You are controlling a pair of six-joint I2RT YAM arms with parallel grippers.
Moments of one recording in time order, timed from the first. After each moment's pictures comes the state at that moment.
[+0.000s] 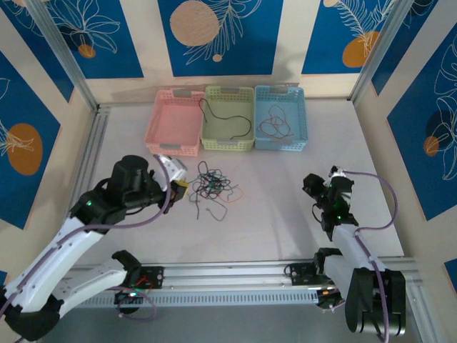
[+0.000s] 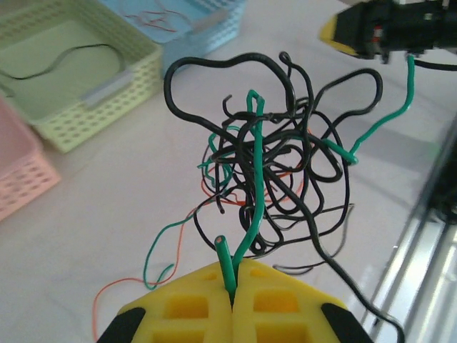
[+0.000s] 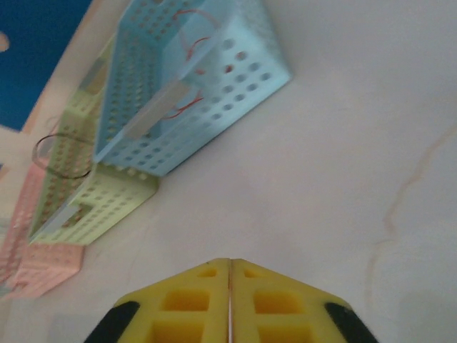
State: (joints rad) left arm -0.65 0.86 1.02 -0.77 0.28 0.08; right arm -0.08 0.89 0.23 0.23 -0.27 0.73
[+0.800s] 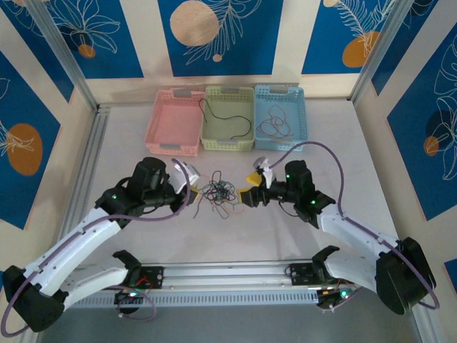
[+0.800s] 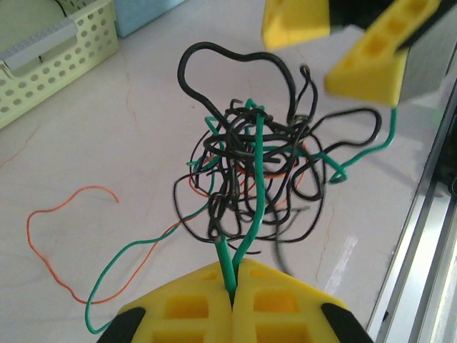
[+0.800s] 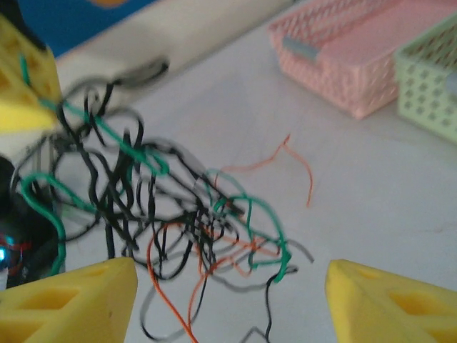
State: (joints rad) left arm -0.64 0.92 0.86 -0.62 0.33 0.11; right arm 0.54 1.07 0.53 0.09 -0.58 0.08
